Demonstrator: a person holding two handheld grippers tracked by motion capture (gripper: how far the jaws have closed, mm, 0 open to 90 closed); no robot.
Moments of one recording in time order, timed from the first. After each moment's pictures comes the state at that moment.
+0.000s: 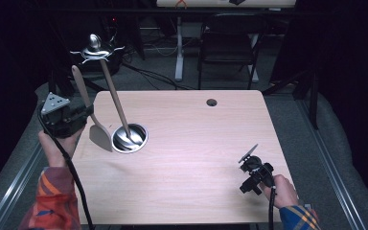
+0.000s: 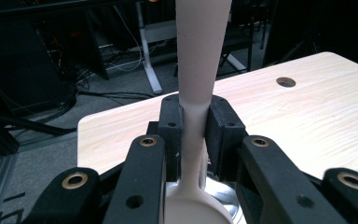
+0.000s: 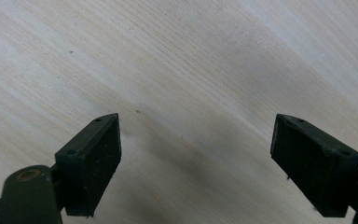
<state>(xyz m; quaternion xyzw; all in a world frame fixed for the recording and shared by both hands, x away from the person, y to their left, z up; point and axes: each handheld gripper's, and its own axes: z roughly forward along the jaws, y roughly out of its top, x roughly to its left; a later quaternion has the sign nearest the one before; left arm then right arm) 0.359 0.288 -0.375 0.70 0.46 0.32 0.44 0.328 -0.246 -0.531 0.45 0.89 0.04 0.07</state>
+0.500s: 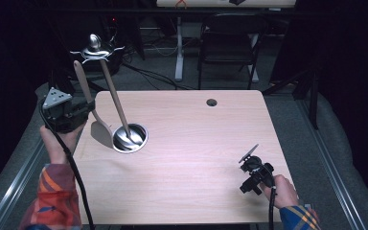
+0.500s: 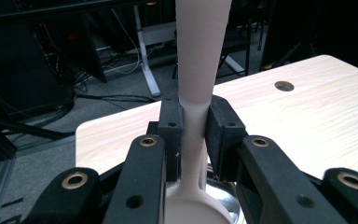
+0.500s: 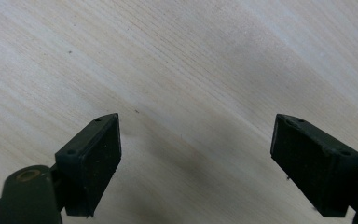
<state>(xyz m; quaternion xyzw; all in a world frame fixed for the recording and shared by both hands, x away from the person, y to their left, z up) 0.368 0.284 -0.368 0.70 0.46 0.32 0.44 0.328 -0.247 -0.531 0.45 0.89 0.03 0.07</state>
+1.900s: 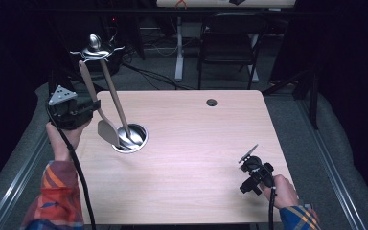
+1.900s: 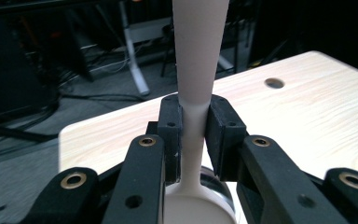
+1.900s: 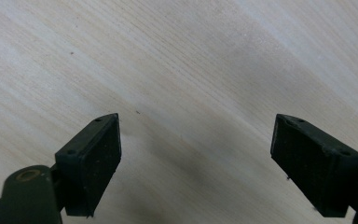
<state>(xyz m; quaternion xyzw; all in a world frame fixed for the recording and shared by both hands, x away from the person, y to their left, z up) 0.383 0.282 -0.378 0.71 0.44 0.30 0.46 0.326 -0.245 -0.532 0.46 0.89 0.04 0.07</state>
